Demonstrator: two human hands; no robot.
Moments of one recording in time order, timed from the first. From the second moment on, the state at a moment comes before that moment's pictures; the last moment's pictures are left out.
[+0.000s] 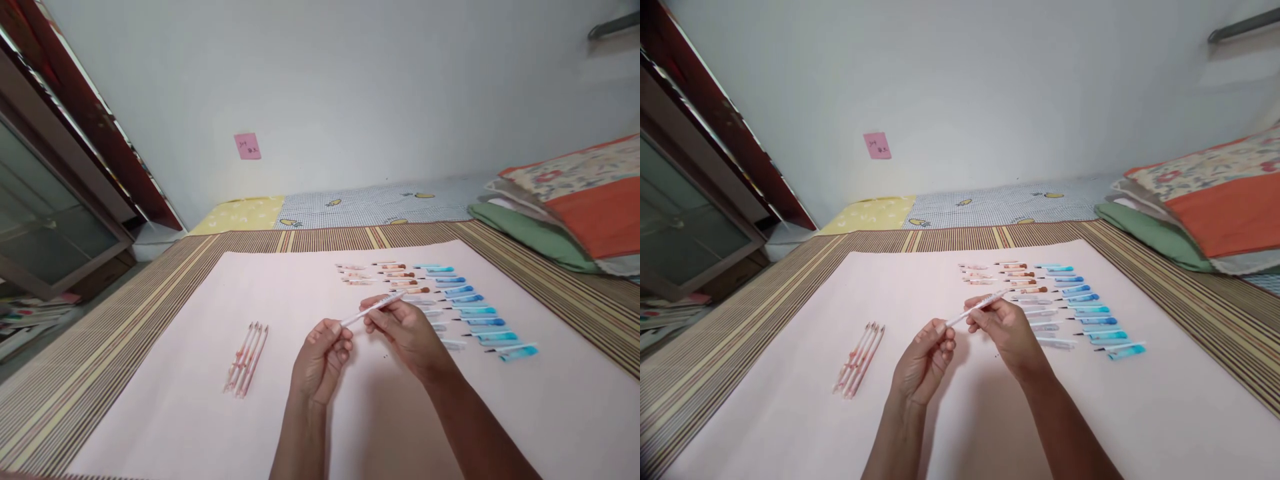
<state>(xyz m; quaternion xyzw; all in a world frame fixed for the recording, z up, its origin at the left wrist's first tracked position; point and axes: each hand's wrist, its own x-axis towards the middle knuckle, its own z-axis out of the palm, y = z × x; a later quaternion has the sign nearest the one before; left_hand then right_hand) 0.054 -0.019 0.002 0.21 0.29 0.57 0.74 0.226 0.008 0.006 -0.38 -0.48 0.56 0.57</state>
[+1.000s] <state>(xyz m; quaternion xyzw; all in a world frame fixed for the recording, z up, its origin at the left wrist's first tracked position) 0.072 -0.035 0.028 0.42 0.41 0.60 0.55 0.207 0.001 0.018 -0.37 -0.43 0.55 0.61</state>
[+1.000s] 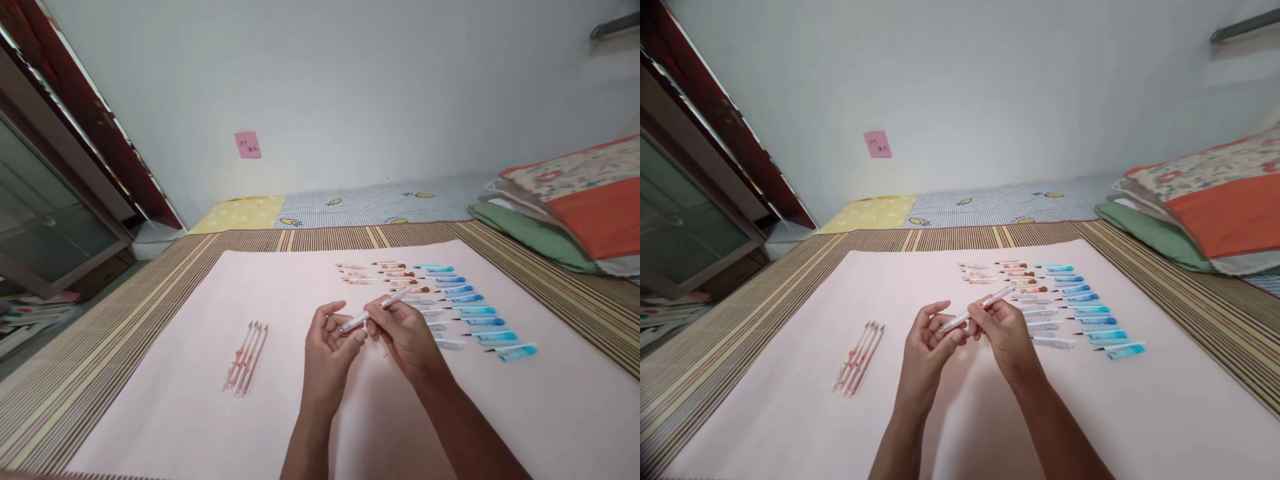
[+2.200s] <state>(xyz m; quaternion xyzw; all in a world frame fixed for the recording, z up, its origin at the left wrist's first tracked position) 0.071 -0.032 0.022 0.43 0.44 0.57 0.54 0.204 -0.001 0.025 -0.37 -0.41 0.56 0.61</state>
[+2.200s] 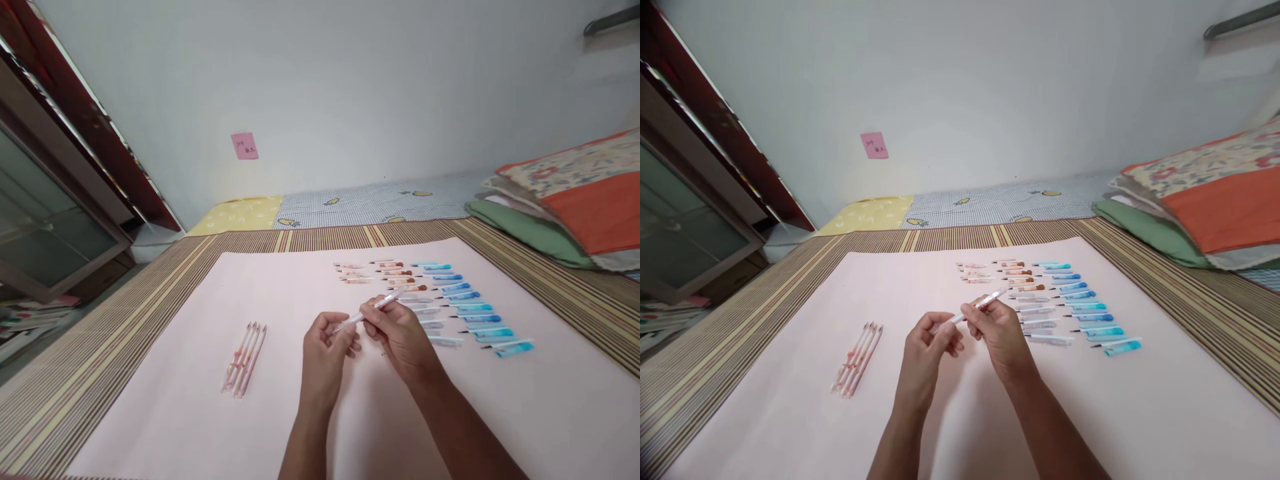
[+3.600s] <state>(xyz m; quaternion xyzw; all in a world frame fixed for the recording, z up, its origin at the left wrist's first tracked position) 0.071 -0.040 0.022 0.67 0.41 0.59 0.17 0.202 0.003 0.022 -0.33 -0.34 0.65 0.60</state>
